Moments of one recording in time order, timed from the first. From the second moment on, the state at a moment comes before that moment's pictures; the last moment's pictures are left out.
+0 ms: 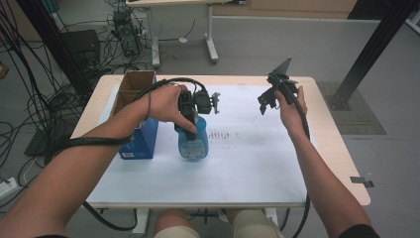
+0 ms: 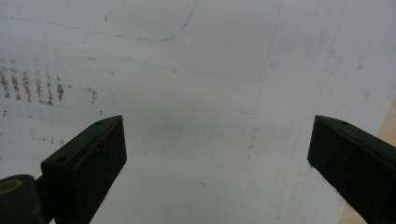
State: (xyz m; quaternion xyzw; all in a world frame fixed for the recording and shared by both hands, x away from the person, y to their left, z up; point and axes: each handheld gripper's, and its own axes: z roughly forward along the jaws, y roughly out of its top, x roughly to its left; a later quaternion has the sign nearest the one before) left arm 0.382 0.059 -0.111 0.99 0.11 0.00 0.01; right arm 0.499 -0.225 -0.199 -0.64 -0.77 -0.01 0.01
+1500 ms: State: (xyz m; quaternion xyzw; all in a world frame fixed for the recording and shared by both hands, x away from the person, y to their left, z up) left arm 0.414 0.203 0.102 0.71 0.70 0.09 0.04; right arm 0.496 -0.227 -0.190 -0.62 -0.79 -0.02 0.02
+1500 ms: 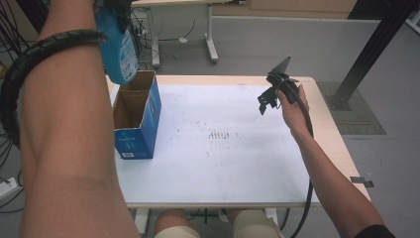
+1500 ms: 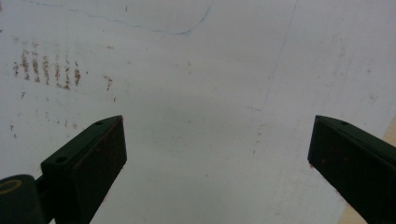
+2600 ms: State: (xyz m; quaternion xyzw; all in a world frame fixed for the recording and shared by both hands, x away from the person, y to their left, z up) left arm 0.420 0.228 0.068 0.68 0.73 0.08 0.04; right arm 0.498 -0.231 -0.190 -0.62 -0.78 -0.02 0.02
